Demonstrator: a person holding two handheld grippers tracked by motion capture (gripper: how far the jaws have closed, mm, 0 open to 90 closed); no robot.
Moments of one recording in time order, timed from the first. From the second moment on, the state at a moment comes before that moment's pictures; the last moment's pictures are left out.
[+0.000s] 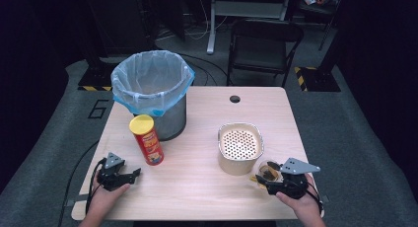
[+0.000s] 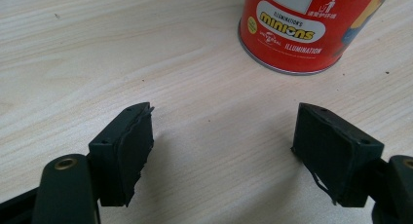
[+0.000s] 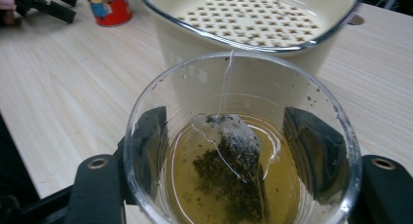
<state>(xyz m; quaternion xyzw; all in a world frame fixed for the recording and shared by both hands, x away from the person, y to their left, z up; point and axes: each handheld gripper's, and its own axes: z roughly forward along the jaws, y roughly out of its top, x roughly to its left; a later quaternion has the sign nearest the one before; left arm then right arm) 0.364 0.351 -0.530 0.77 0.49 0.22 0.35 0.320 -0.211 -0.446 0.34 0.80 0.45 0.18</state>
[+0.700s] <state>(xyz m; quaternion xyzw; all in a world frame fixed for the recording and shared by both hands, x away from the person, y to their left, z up) 0.364 0.351 -0.530 0.77 0.49 0.22 0.35 0.365 -0.252 -0.490 0.43 0.76 0.42 0.23</state>
